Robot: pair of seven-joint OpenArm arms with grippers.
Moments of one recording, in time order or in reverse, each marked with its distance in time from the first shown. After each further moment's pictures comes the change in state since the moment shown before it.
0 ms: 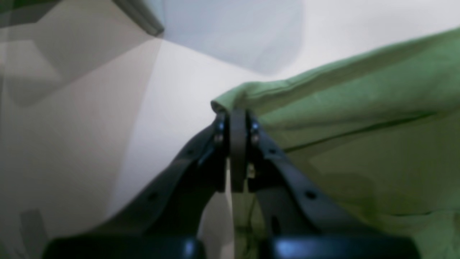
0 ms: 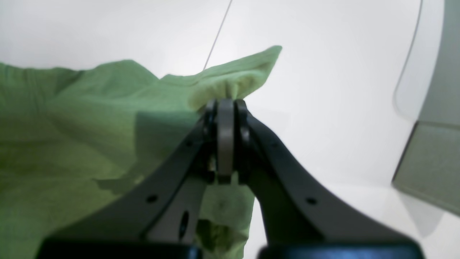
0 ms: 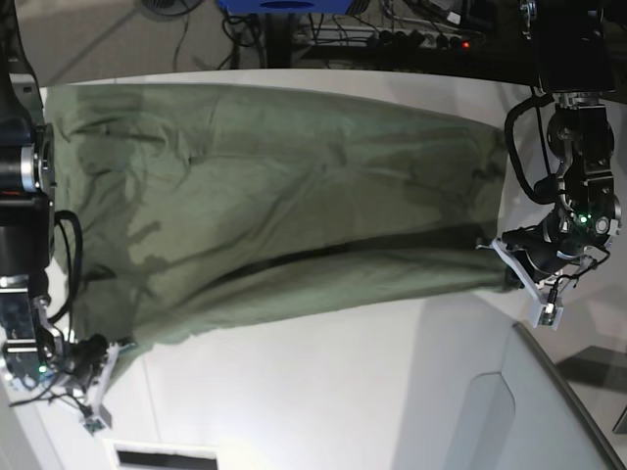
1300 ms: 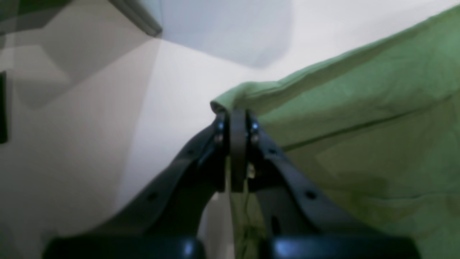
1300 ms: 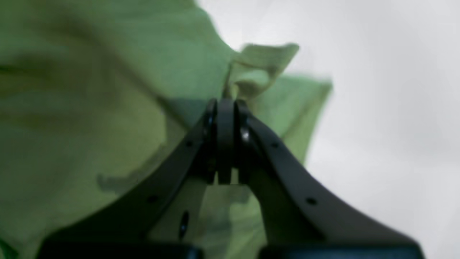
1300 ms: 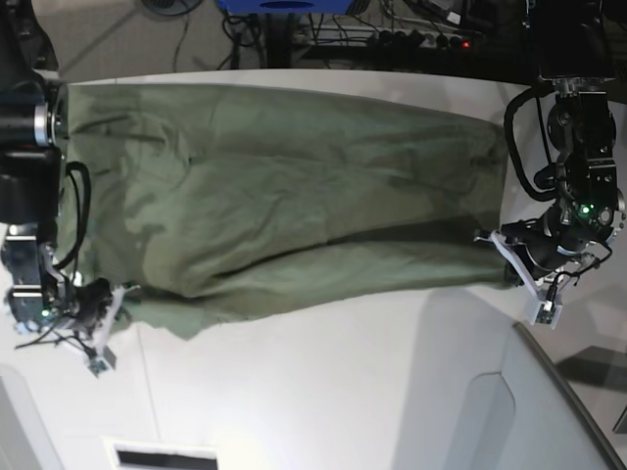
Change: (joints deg) left arm 2.0 0.2 0.0 6.3 0.0 0.0 4.1; right arm -10.8 -0.9 6.6 5.1 -0.3 4.2 -2.9
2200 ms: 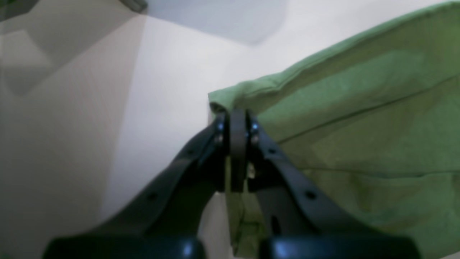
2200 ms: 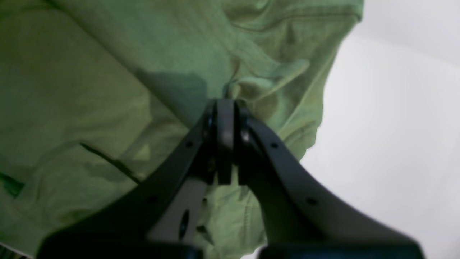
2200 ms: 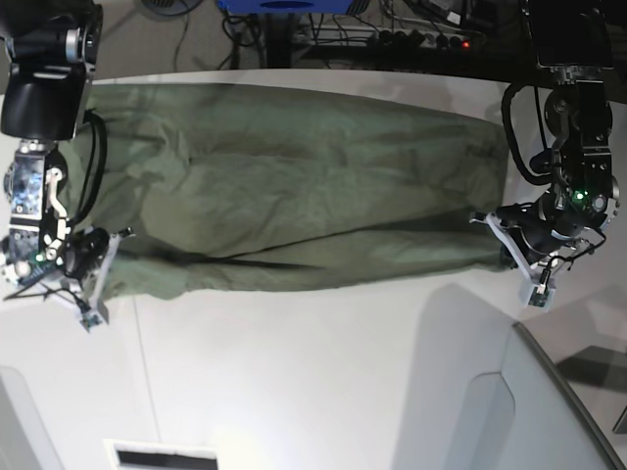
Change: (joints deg) left arm 3.2 -0.3 0.7 -0.1 0.0 0.0 -0.5; right arm -16.3 -5.1 8.3 28.7 0.5 -0.2 -21.1
